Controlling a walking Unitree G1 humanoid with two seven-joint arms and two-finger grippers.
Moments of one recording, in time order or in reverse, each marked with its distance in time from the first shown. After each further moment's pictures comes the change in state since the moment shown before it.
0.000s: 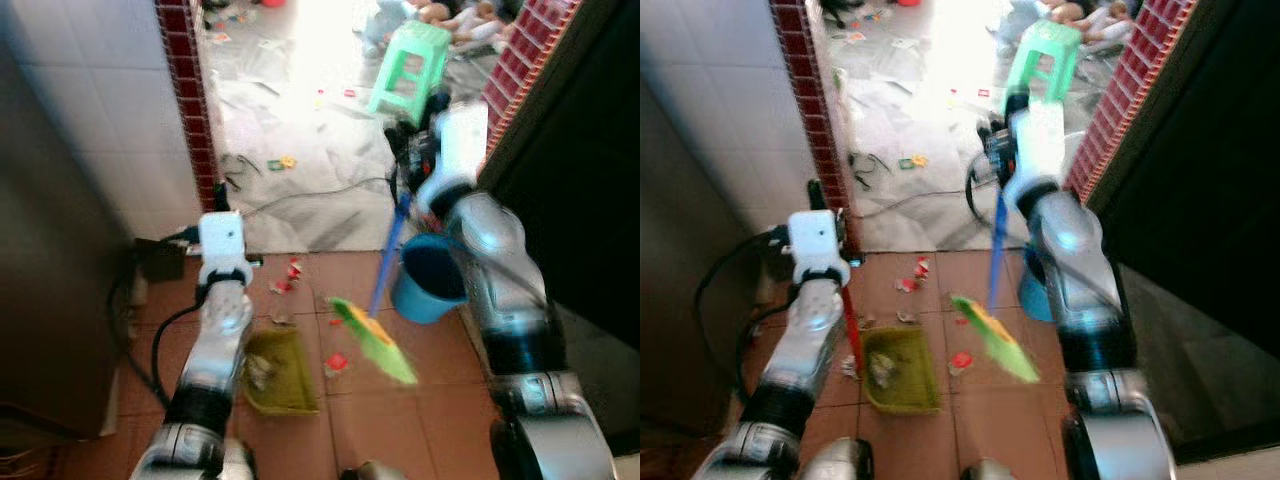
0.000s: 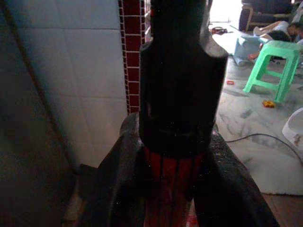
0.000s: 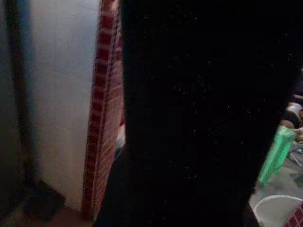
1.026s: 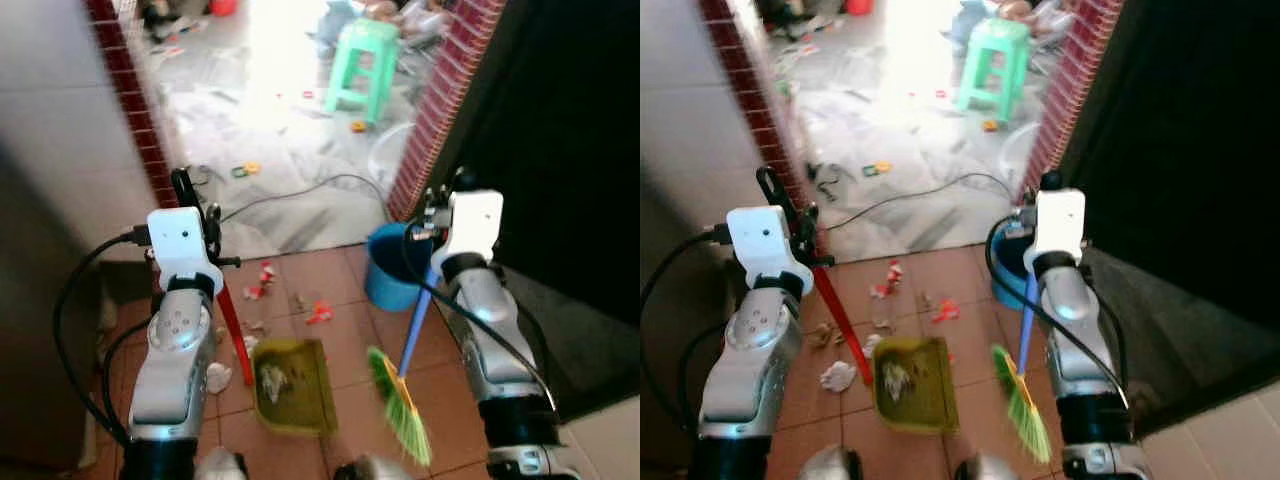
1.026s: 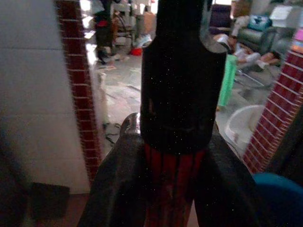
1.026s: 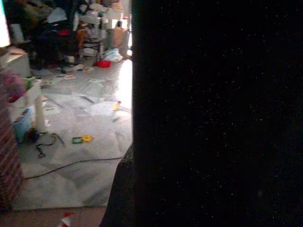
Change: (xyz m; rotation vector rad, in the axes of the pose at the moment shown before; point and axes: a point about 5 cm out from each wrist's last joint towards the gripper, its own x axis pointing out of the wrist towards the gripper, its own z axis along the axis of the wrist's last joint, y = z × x) left arm -0.027 0.024 0.038 -0.082 -0.009 -0.057; right arm -0.040 -0.011 -0.049 0.003 0.134 -0.389
